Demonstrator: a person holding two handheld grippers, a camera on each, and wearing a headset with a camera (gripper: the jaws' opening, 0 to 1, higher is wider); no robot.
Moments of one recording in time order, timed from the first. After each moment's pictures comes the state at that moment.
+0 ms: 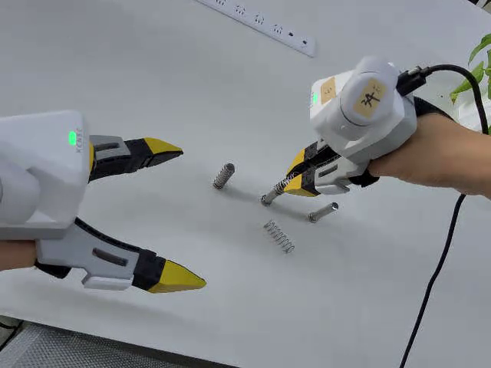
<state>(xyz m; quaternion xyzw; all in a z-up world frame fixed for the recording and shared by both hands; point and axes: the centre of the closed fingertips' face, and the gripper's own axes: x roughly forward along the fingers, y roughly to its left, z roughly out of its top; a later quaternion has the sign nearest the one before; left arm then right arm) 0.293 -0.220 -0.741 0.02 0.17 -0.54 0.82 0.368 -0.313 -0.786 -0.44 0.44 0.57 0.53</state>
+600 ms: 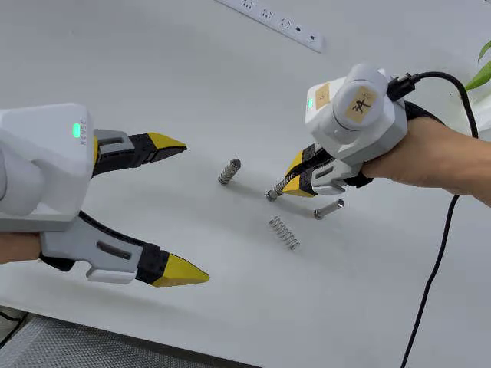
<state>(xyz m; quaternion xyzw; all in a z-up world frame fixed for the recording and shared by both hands) 0.293 -0.218 -0.743 0.01 0.17 -0.54 0.83 0.374 -0.314 -0.809 -0.44 0.45 0.58 0.52</state>
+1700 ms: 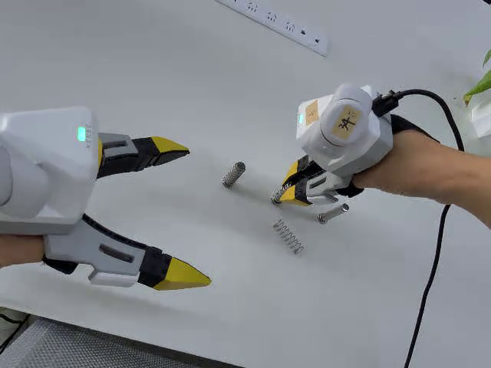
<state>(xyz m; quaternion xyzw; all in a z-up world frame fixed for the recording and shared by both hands) 0.293 -0.217 -0.746 0.01 0.17 -0.54 0.83 0.369 -0.312 -0.823 -0.45 0.45 0.58 0.51</state>
